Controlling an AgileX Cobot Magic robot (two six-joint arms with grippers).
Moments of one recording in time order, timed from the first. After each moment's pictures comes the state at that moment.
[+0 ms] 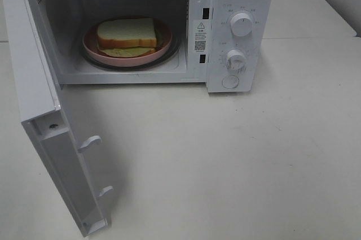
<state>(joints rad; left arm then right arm) -0.05 0.00 -0.52 -0.05 1.08 0.00 0.08 0.00 -0.50 -0.07 1.01 0.03</state>
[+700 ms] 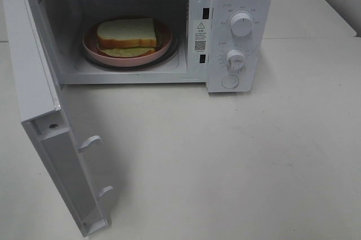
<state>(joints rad) -0.05 0.00 -0.52 -0.05 1.08 0.00 0.08 0.00 -0.50 -0.07 1.01 0.03</state>
